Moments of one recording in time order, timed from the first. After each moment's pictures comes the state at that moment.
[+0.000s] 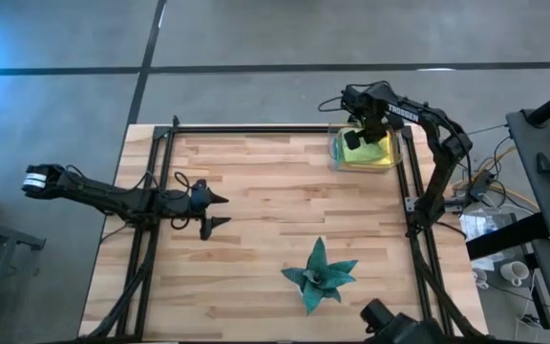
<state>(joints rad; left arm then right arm) -0.11 0.78 0.21 0.15 -0.24 -0.27 -0.89 1.82 1.42 -1.34 0.26 0.40</state>
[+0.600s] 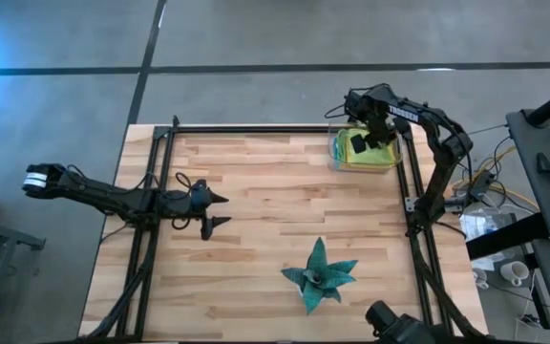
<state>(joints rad) -0.11 0.80 0.21 0.15 -0.26 -0.27 -0.92 1.82 1.37 -1.41 0.31 0.46</state>
